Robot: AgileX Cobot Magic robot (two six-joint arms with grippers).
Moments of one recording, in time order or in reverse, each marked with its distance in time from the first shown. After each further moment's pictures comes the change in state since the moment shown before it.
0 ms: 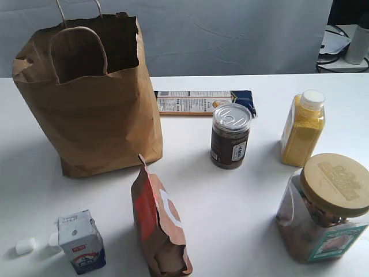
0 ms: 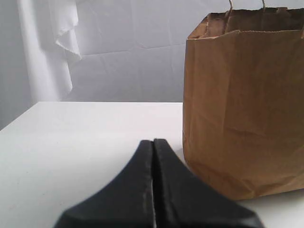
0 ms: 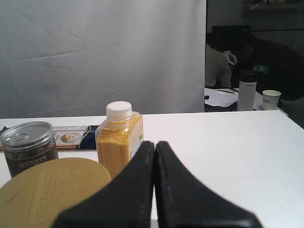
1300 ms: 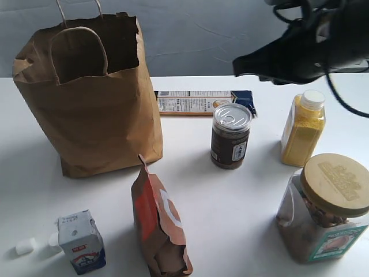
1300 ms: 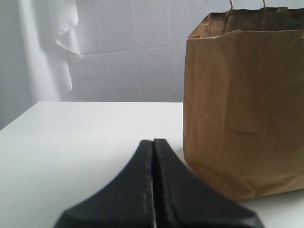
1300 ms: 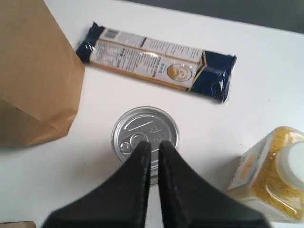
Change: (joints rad) left arm 0.000 0.000 0.000 0.000 0.000 0.000; right arm 0.476 1.480 -1.190 -0.160 0.474 0.250
